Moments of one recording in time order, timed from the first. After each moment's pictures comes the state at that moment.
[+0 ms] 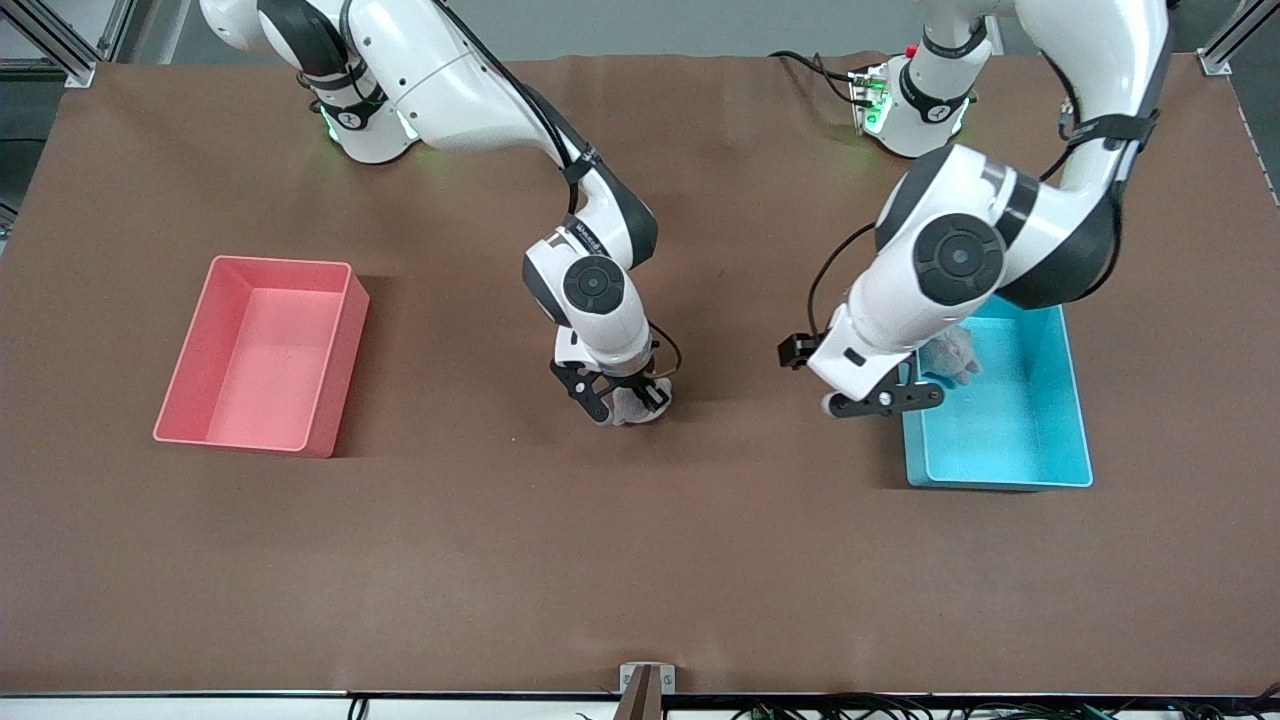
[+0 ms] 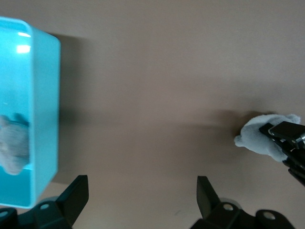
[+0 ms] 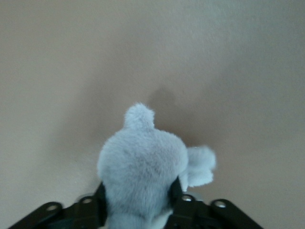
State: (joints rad) left arm -0.14 0.42 -0.40 -1.56 0.07 1.86 -0.66; right arm 0.78 0.83 -0.07 -1.39 0.14 2.37 1.53
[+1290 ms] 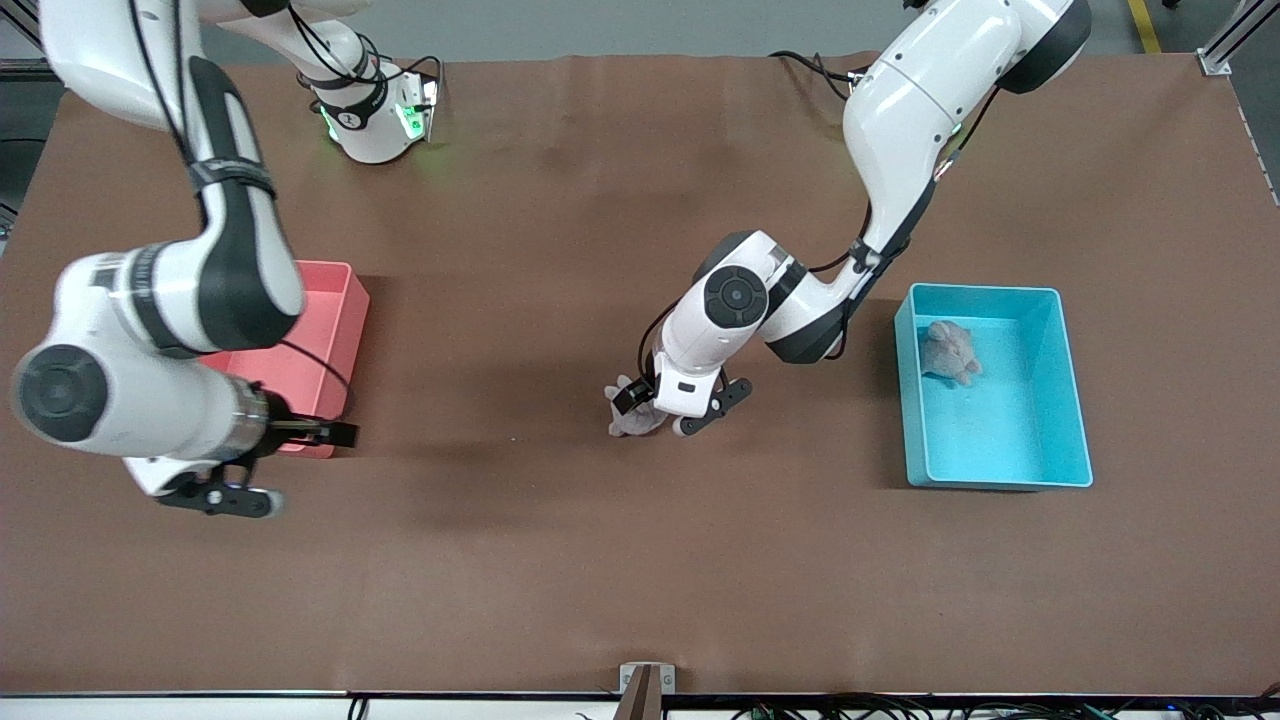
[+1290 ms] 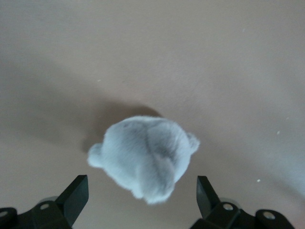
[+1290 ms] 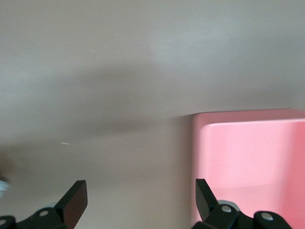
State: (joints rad) left arm -0.40 0.81 -0.39 -1.48 0.07 2.47 -1.33; right arm 0.16 0.56 -0.09 -1.23 0.06 1.63 0.15
